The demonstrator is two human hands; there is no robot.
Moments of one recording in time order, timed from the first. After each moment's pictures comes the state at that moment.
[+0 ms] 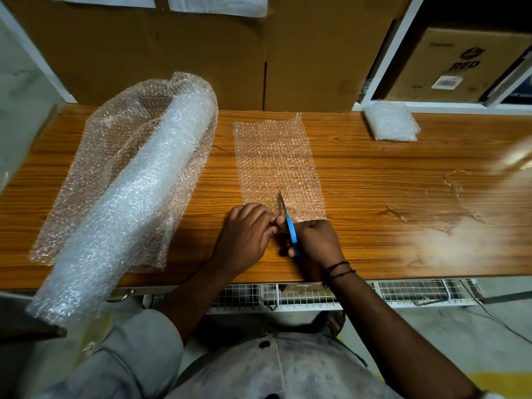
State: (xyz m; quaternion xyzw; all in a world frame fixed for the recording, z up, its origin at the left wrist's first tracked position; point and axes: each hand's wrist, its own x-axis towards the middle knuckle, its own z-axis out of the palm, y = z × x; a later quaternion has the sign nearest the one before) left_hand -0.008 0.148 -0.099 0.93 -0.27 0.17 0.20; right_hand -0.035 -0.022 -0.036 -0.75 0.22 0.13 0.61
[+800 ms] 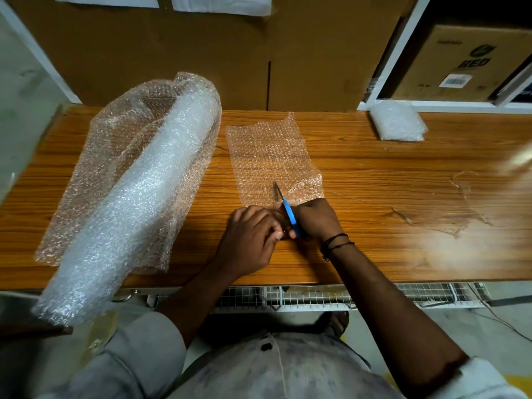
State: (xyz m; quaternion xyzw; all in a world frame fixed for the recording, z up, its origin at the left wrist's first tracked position) left_hand -0.011 0.149 -0.098 0.91 -0.27 0.15 0.26; right_hand 0.015 -0.025 -0.025 -0.82 0.21 0.15 0.51
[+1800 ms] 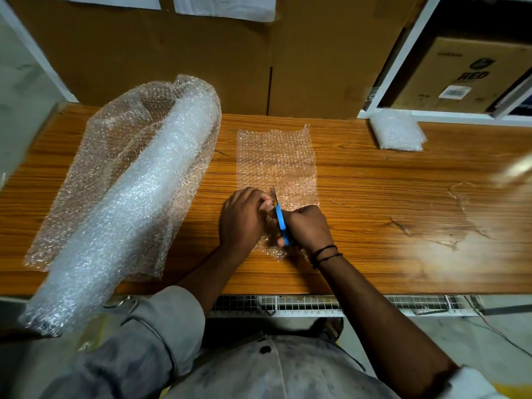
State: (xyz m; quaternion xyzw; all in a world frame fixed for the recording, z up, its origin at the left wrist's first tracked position) left_hand 0.045 0.134 -0.103 0.93 -0.07 0.17 0.31; right_hand 0.010 -0.008 -0.011 -0.80 0.22 0.15 0.54
